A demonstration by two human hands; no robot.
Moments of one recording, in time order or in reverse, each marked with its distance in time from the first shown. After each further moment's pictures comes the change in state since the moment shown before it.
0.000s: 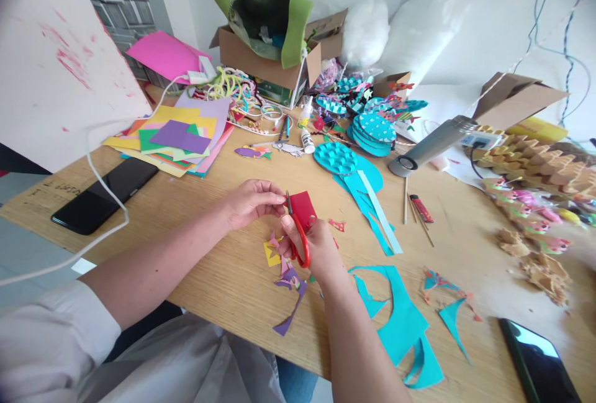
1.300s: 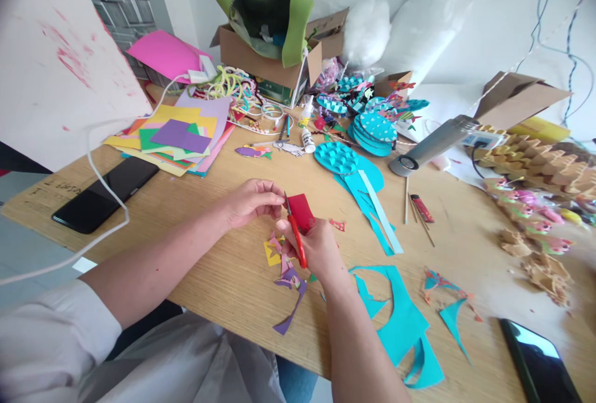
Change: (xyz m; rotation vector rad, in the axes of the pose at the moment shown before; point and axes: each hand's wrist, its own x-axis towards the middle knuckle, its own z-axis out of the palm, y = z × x) left_hand -0.001 0.000 -0.001 0.096 -0.028 0.036; right_hand -0.002 -0.012 0.000 -0.157 0.049 0.017
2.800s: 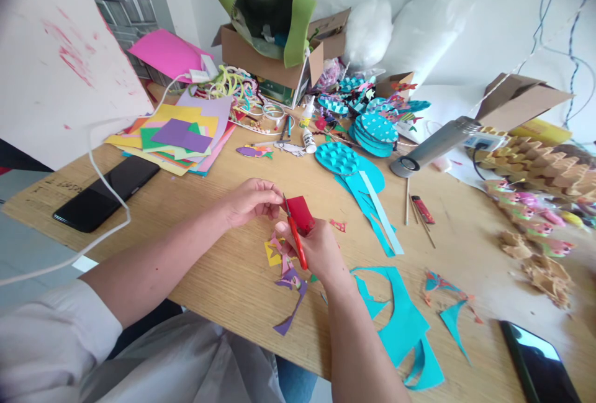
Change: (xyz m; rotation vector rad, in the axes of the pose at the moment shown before) left_hand -0.001 0.006 0.000 0.042 0.019 -0.060; right_hand 0.001 0.000 -0.001 0.015 -0.018 0.034
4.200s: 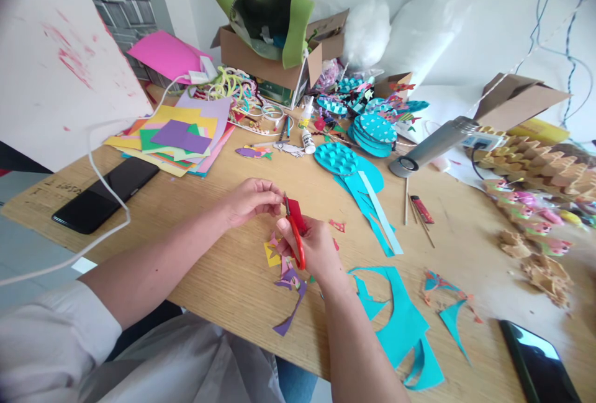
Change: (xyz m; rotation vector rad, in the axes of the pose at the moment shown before) left_hand 0.003 -0.004 -0.002 0.010 0.018 0.070; right_hand 0.002 0.010 0.003 0.086 -0.039 -0.040
